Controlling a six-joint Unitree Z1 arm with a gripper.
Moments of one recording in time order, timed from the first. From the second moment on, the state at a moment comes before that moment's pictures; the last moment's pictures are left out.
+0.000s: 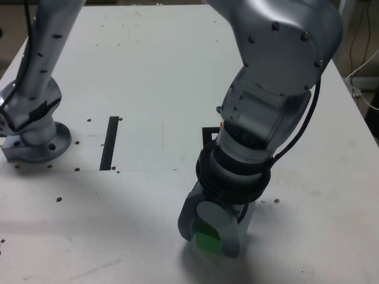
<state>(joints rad) -0.54 2.24 -1.74 1.30 -0.09 -0.11</state>
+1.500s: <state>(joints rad) 0.00 2.08 -1.91 1.58 -0.06 -0.08</state>
